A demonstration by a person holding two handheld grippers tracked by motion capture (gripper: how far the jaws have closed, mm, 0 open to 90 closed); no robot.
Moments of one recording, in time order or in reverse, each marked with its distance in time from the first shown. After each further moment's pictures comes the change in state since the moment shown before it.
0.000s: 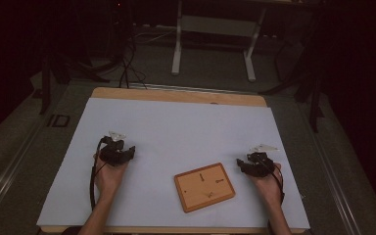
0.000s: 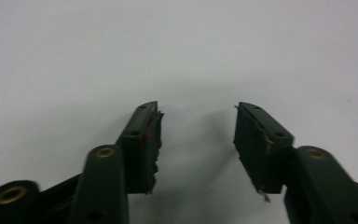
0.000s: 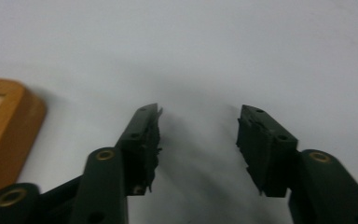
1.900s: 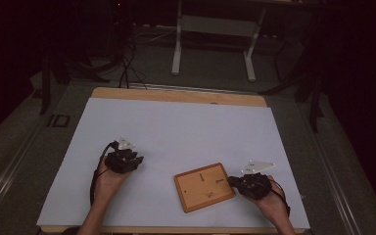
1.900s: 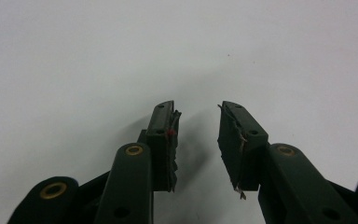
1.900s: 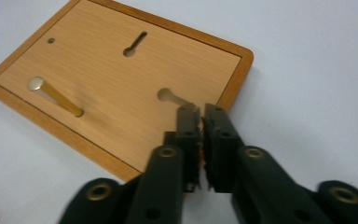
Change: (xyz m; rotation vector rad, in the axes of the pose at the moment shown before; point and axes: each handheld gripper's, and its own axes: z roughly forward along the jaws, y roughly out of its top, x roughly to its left) left arm -0.020 -0.005 -0.017 0.046 -0.212 0.140; right arm 0.058 -0.012 -0.057 0.017 0.320 -0.230
